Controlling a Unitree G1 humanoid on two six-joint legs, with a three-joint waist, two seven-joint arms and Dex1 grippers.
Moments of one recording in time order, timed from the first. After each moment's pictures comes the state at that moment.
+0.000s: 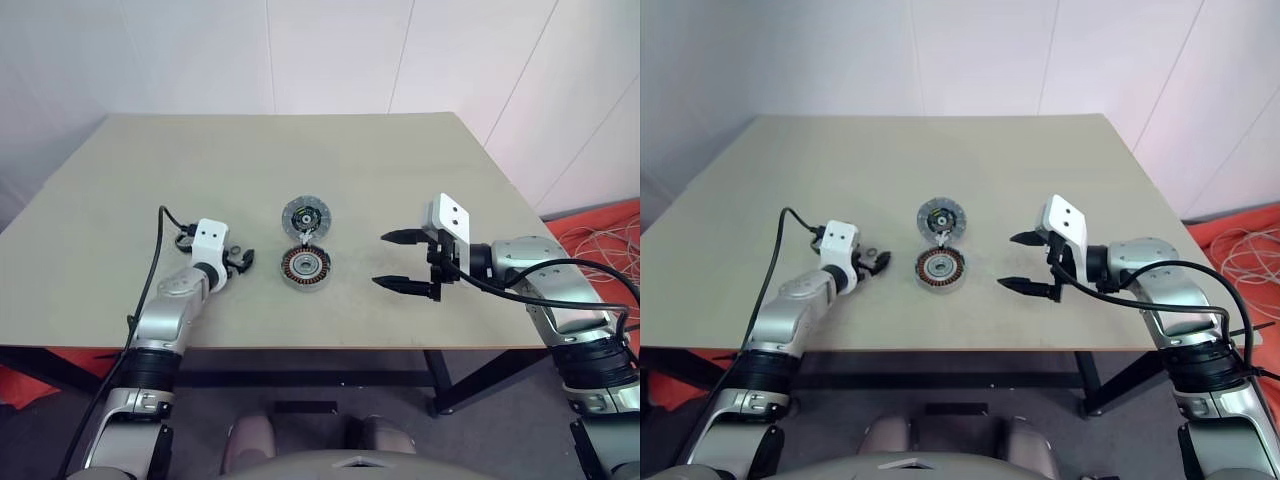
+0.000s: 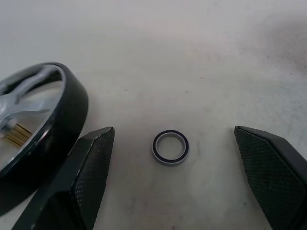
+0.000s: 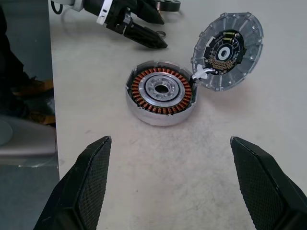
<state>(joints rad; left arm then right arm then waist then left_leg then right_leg) -0.33 0.31 0.03 0.19 -0.15 0.51 -0.29 -0.35 -0.71 0.07 -0.14 0.32 0.43 1.14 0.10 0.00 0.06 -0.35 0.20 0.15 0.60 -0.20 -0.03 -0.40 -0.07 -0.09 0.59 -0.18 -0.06</state>
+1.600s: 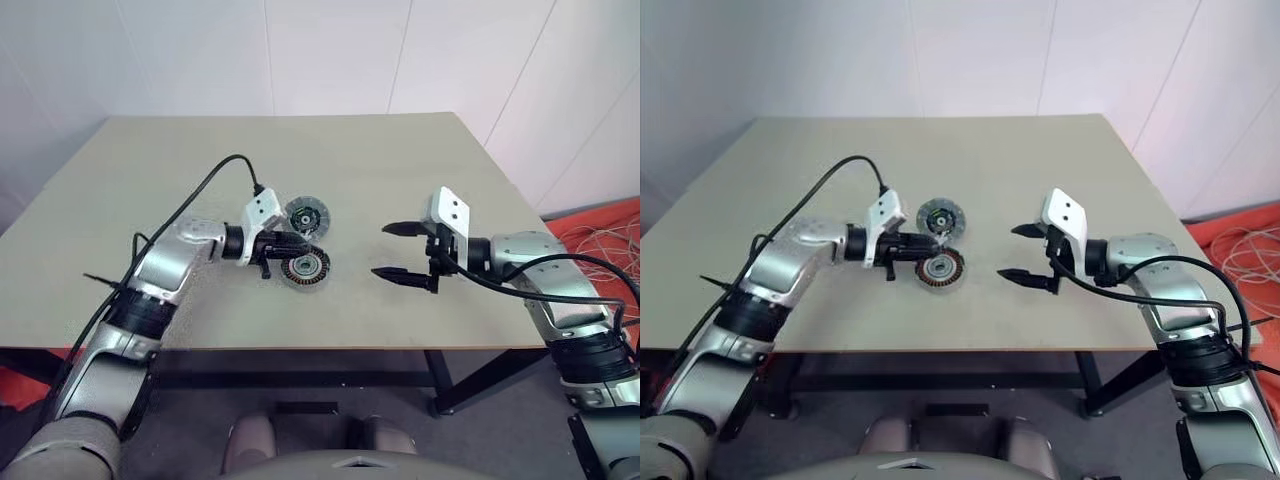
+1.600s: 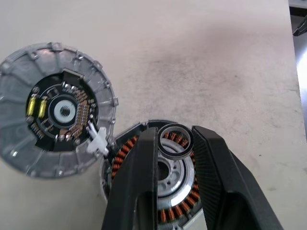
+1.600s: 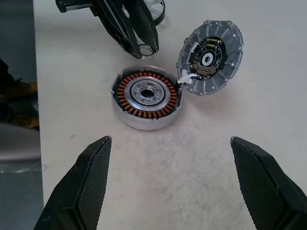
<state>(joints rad) -0.66 0.50 -0.26 0.20 -0.25 0.50 -1.08 -0.38 -0.71 0.08 -0.11 0.31 0.40 1.10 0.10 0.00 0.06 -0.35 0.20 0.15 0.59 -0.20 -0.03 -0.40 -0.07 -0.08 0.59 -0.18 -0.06</state>
